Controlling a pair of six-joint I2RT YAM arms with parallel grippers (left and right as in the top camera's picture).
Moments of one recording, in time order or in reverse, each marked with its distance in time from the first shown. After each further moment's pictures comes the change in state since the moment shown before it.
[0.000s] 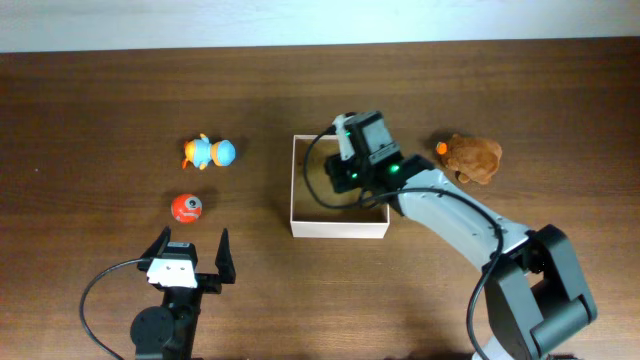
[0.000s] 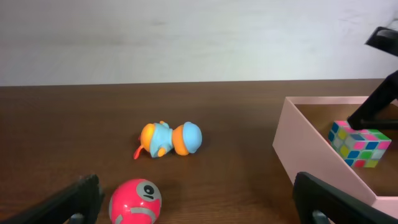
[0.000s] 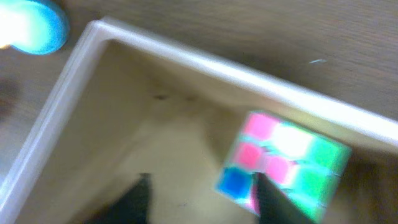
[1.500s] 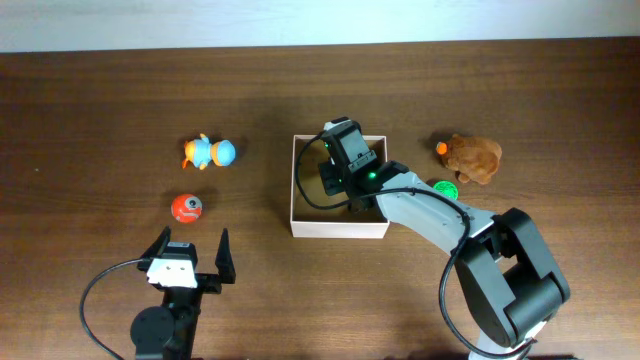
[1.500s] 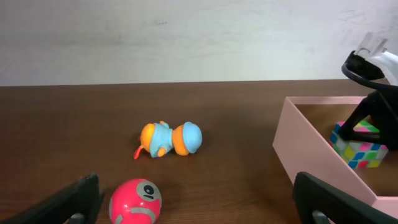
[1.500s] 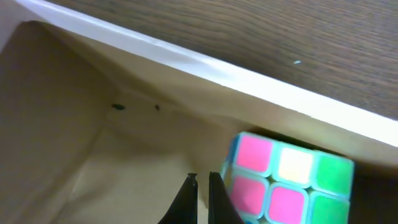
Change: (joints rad) left arm 0.000 0.000 0.000 0.000 0.000 0.000; right arm 0.047 0.107 0.006 0.079 0.253 0.033
